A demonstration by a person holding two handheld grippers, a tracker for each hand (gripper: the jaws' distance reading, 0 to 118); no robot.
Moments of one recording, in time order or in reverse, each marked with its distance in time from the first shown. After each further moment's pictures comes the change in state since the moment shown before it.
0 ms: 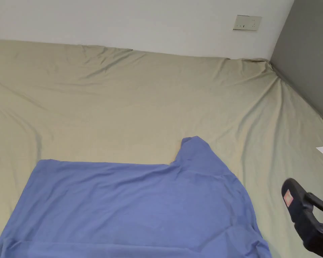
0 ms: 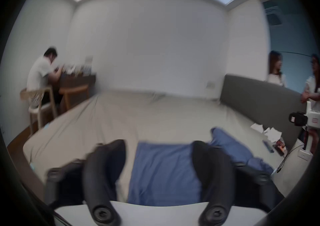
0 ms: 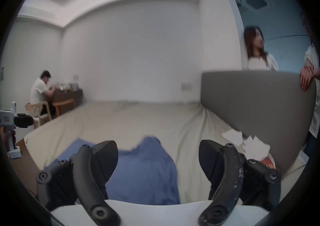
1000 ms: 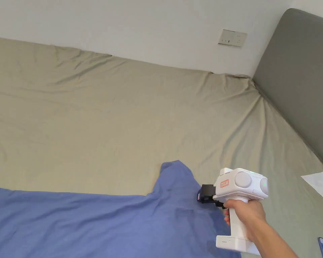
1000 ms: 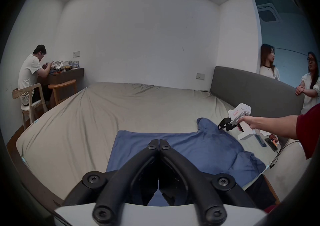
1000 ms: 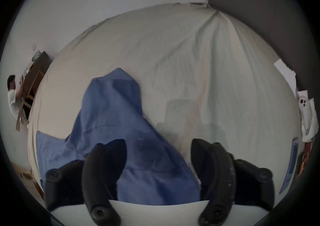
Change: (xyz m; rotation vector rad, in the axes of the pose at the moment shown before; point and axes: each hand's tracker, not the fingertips) left arm 0.019 -0.056 -0.038 -0.246 0.013 0.024; right arm 0.103 -0.178 -0.455 -1.015 -0.058 -0.285
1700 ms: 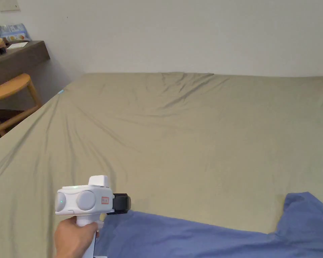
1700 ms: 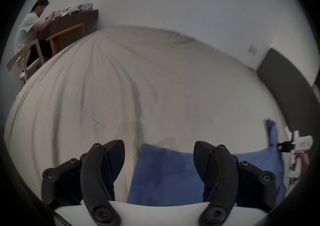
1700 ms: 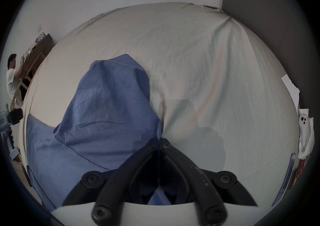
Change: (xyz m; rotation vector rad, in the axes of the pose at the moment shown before) left arm -0.139 0.010 -0.396 -0.524 0.210 0.170; right arm -0.031 -0.022 0.013 0.025 -0.041 0.141
